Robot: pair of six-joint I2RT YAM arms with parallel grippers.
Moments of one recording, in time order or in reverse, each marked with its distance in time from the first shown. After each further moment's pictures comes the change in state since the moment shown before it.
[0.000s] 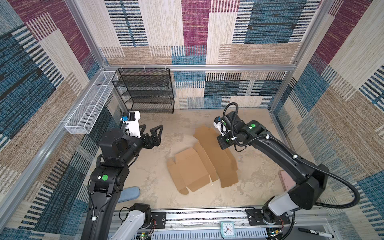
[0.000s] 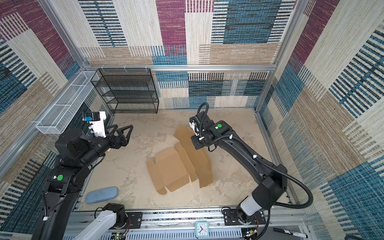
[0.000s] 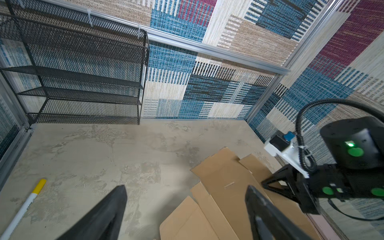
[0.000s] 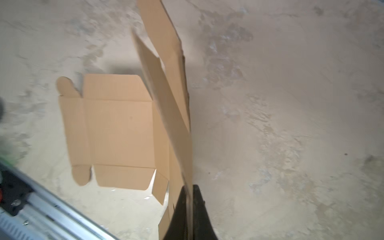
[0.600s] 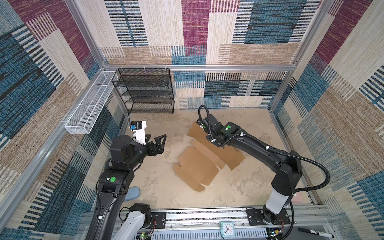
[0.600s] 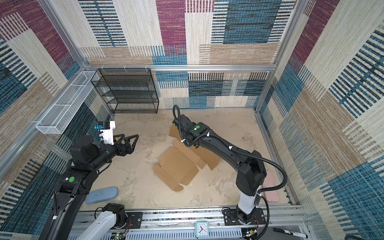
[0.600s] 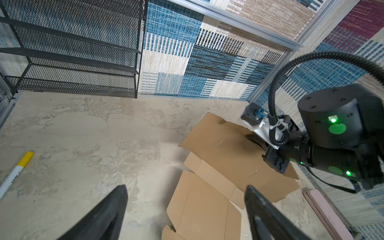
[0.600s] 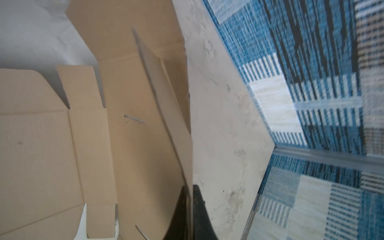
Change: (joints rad) left arm -0.006 -0.079 -0.191 0.044 0.015 -0.016; right arm 0.171 0.172 0.033 0.243 0.497 -0.494
